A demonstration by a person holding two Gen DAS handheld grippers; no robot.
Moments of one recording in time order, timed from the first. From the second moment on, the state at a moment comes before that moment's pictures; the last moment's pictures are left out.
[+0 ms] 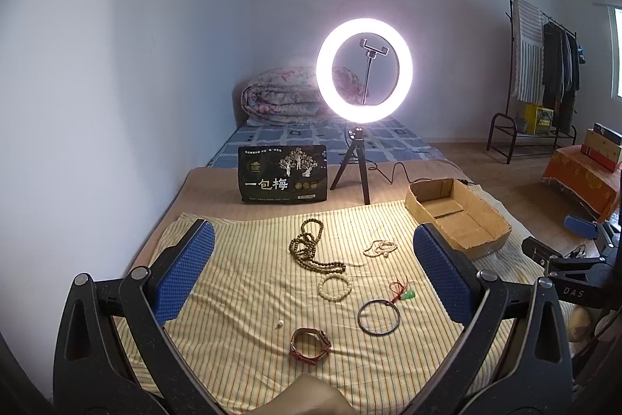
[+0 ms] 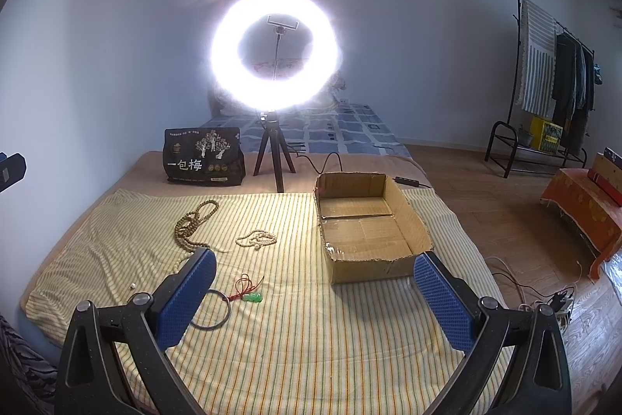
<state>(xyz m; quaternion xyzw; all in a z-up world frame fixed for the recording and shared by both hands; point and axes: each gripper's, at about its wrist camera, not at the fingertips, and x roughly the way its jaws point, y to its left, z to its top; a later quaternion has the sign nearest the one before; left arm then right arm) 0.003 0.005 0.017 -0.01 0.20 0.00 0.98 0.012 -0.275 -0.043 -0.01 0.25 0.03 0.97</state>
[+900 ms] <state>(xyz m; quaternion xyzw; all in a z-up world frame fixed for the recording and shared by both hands) 0.008 0.009 -0.003 0.00 0.21 0.01 0.98 0.022 -0.270 -0.052 -0.01 0.26 0.03 0.96</state>
